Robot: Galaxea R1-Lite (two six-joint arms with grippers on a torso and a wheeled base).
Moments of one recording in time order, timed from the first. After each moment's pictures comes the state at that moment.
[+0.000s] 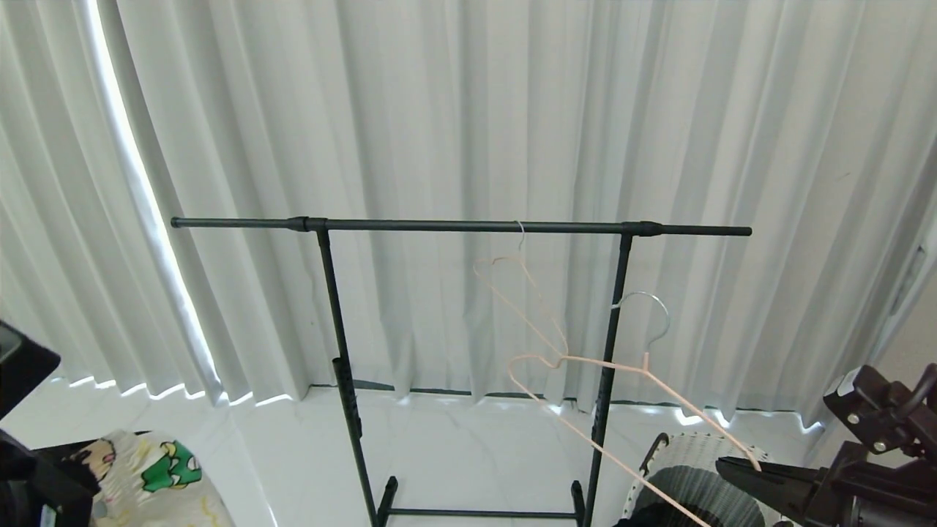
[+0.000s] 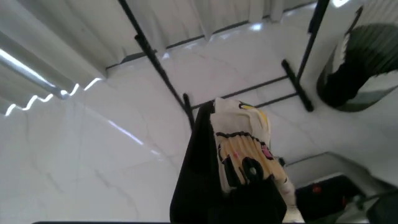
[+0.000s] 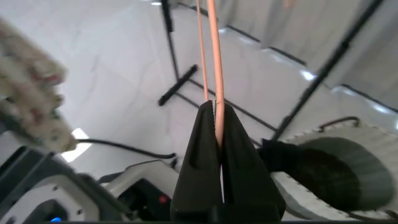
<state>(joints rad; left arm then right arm) -0.19 0.90 -0.64 0.30 -0.05 0.24 0.70 1.18 -0.27 -0.46 0.07 0.17</state>
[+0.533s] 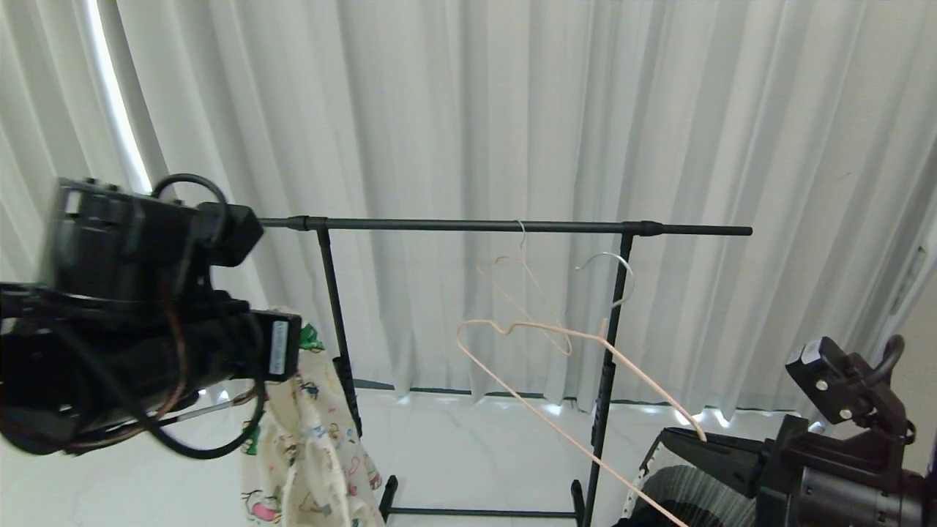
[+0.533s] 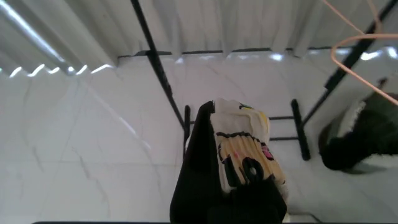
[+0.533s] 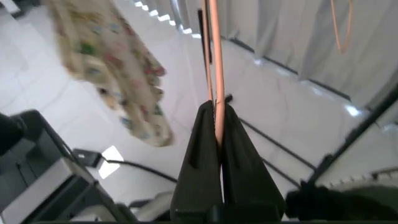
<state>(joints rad) -0.45 1.41 -0.90 0.08 0.37 -0.11 0.78 1.33 -0.29 -0.76 0.13 0.25</state>
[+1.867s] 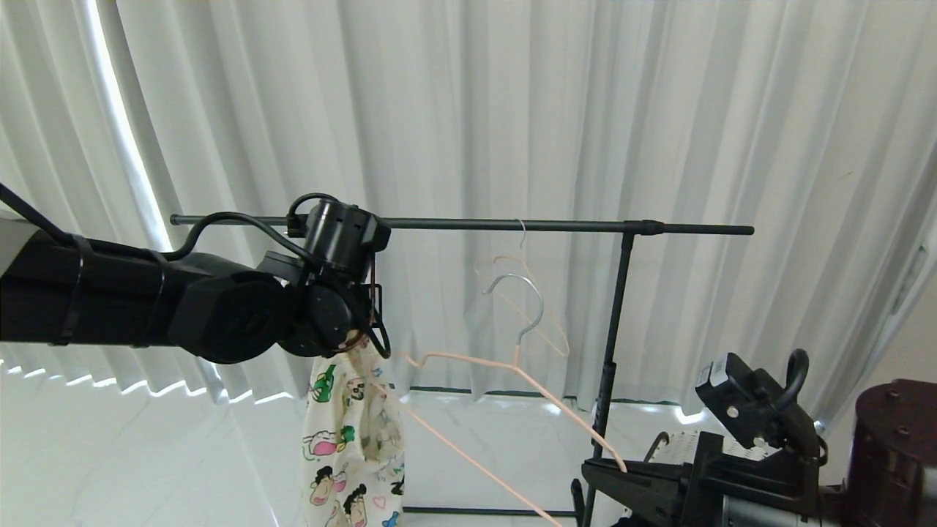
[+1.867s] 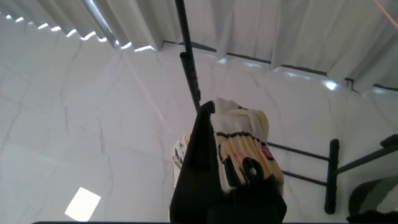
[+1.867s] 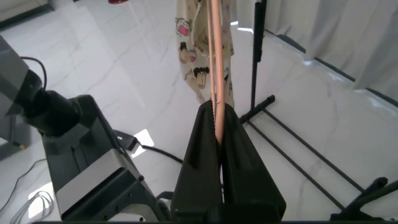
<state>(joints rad) -0.44 1.86 -1.17 0.02 0.63 -0.27 0.98 1.48 -0.36 -0.84 0.12 0.31</state>
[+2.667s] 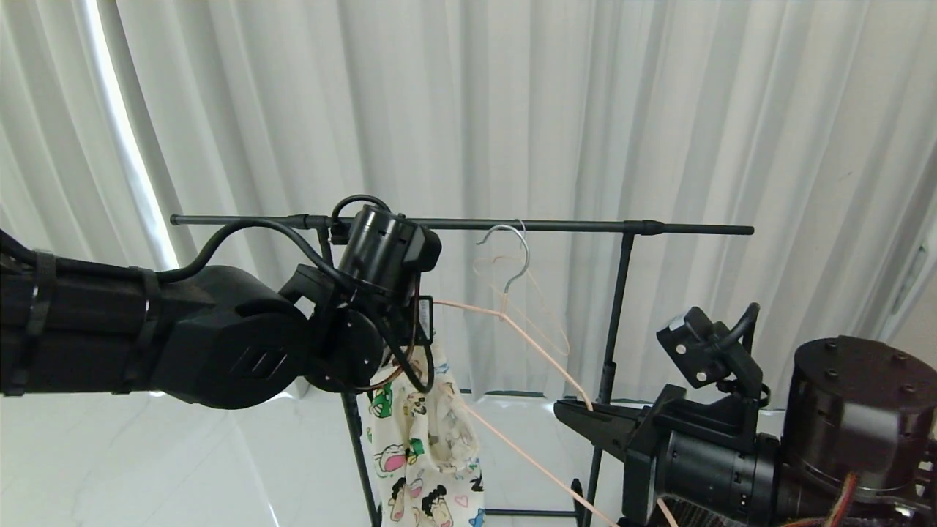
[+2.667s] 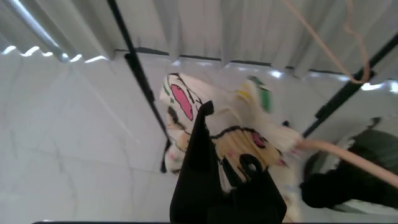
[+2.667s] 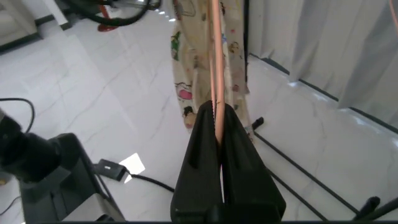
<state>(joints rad) -0.64 1.81 -1.15 0.02 0.59 -0.34 0.94 1.60 -0.48 -0.92 0.08 0.31</state>
